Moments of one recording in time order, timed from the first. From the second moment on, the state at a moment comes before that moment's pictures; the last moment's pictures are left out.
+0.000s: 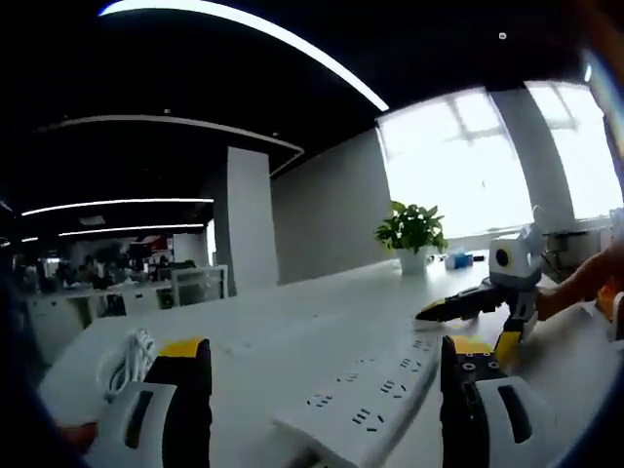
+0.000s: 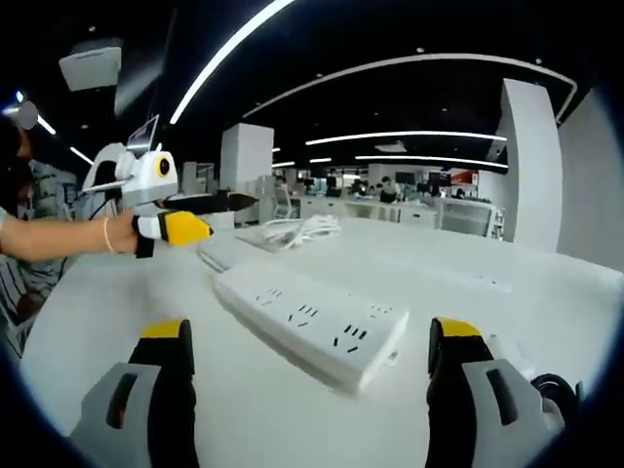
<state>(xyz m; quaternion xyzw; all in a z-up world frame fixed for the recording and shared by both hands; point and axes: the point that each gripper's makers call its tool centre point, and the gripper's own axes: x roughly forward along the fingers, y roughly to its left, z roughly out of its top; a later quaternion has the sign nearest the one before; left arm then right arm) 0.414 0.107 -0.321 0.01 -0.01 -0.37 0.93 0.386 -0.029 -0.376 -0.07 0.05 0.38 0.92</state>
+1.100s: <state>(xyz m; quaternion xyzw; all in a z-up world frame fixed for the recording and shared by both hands) 0.358 0.125 -0.316 0.05 -0.03 -0.27 0.96 0.368 -0.045 -0.346 -0.09 0.01 0.37 0.92</state>
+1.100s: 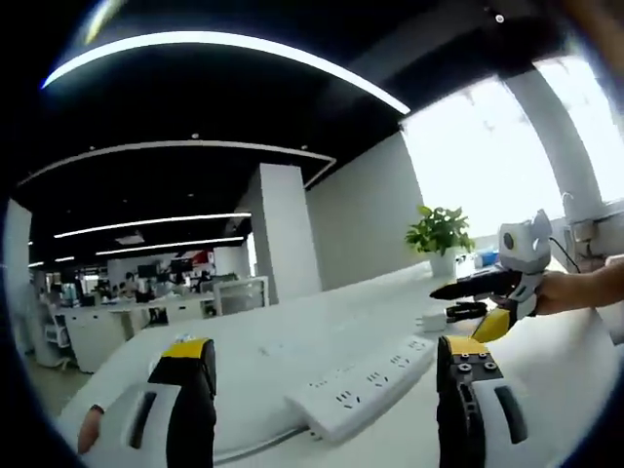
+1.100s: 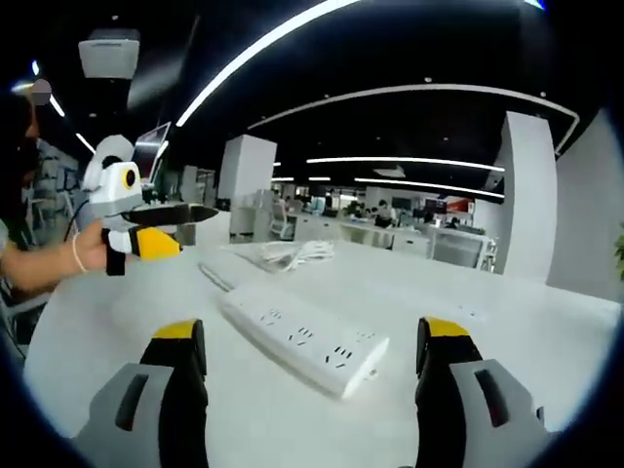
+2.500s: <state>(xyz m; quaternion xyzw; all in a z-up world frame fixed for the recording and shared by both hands) 0.293 0.132 -0.329 0.02 -0.01 -0.28 0.96 0.320 -0.105 -0.338 -0.13 0.03 0.35 0.93</state>
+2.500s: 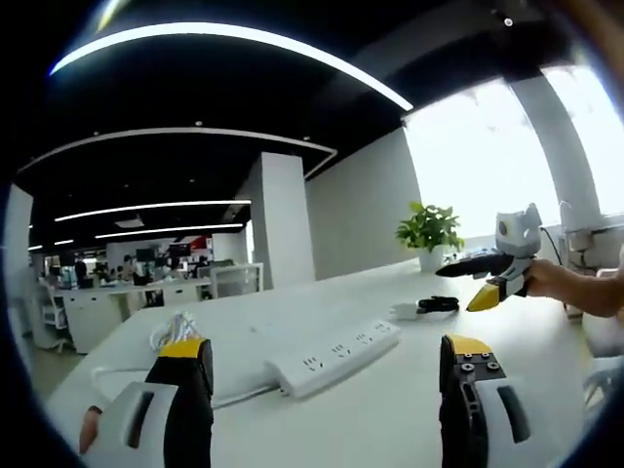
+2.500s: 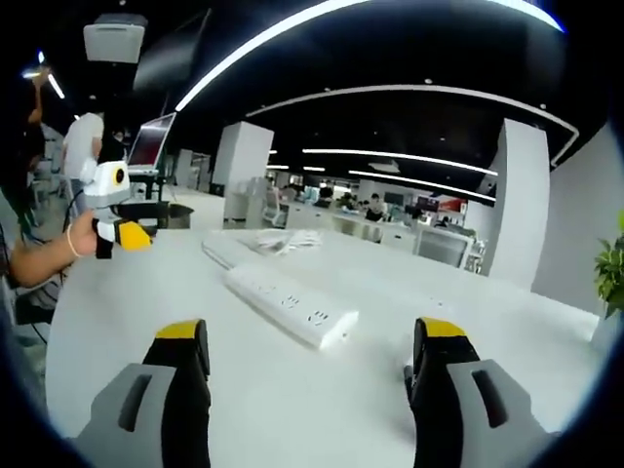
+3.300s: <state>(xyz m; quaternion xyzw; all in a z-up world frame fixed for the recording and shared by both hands) 0.267 0.117 -0.325 0.05 -0.03 -0.29 0.95 0.353 -0.186 -0.368 -0.13 0.08 0.32 0.94</state>
